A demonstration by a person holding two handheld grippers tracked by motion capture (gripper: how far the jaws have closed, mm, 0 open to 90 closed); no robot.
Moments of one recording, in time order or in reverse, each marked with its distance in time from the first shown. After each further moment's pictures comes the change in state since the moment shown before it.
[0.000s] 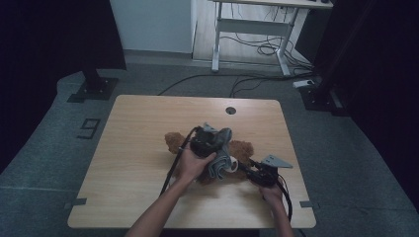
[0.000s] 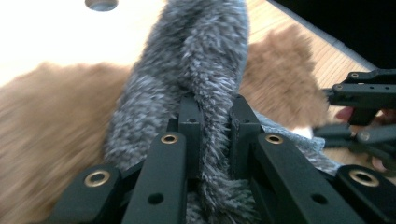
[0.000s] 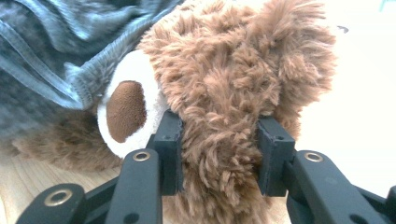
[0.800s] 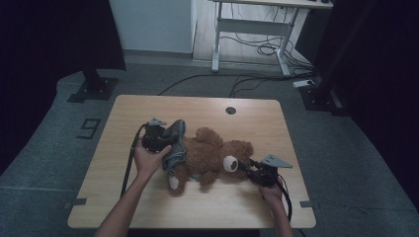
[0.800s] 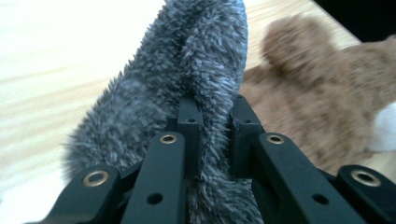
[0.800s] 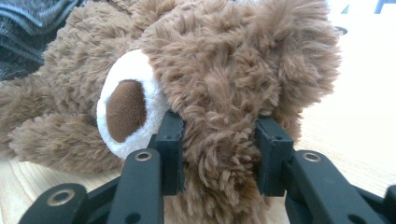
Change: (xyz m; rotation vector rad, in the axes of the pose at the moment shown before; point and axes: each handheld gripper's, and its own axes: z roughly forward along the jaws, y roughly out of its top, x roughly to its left) left arm 0.085 -0.028 -0.072 -0.047 0.109 -0.143; right arm 0.000 0.000 0.001 -0.005 -0.007 -0.002
